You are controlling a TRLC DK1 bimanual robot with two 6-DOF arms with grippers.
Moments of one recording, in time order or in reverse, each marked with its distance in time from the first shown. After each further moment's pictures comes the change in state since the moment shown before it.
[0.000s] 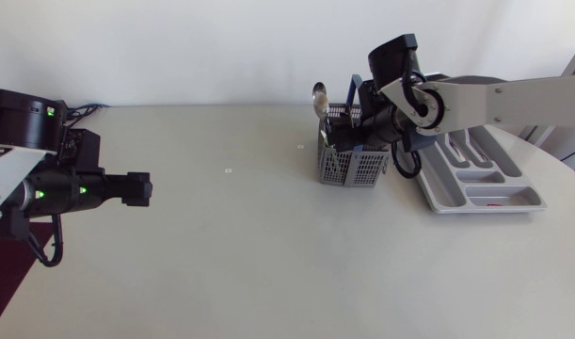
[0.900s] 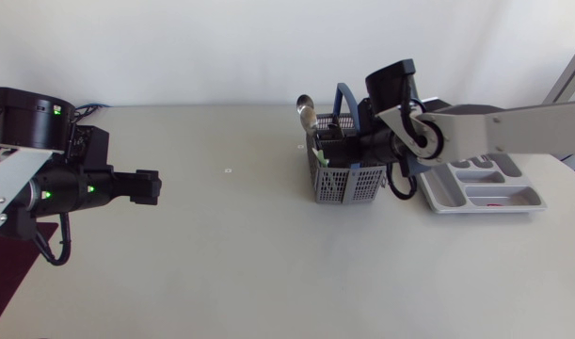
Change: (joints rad) left arm -0.054 -0.001 0.000 0.035 0.000 0.000; right arm 0.041 -0.074 -0.182 0.134 -0.015 0.077
